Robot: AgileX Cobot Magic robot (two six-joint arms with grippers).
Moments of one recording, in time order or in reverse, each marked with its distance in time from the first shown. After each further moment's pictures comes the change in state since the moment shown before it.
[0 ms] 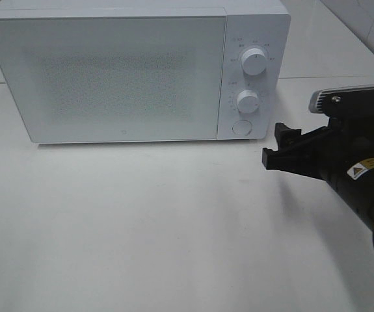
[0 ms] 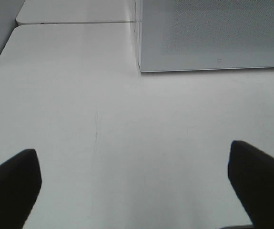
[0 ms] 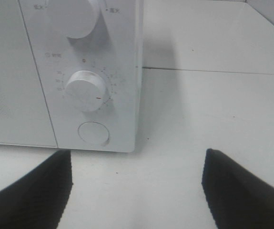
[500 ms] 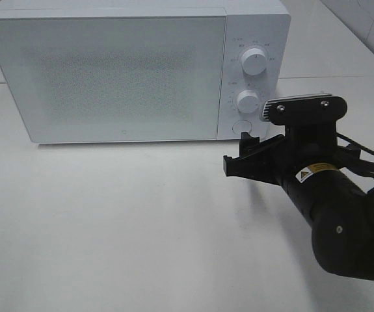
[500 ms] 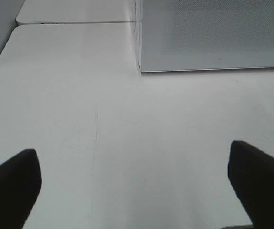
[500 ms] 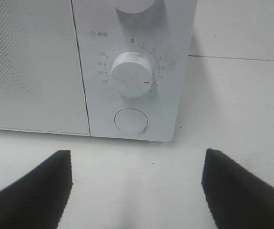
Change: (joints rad) left arm 0.000 0.000 0.000 0.000 0.000 0.000; right arm 0.156 0.149 -0.138 0.176 -0.005 -0.051
